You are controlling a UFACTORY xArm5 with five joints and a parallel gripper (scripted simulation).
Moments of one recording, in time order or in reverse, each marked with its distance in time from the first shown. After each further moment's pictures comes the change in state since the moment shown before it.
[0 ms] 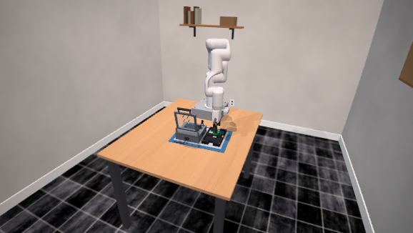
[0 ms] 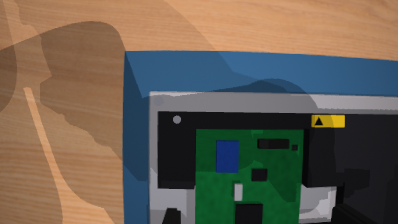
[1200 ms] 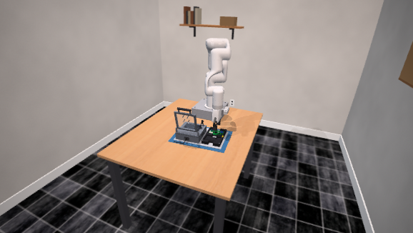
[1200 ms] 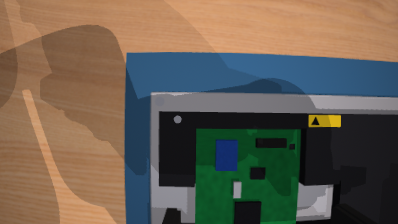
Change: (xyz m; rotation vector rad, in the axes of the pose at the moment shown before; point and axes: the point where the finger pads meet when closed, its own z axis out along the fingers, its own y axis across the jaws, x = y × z) arm 0.000 0.000 -0.005 0.000 0.000 0.000
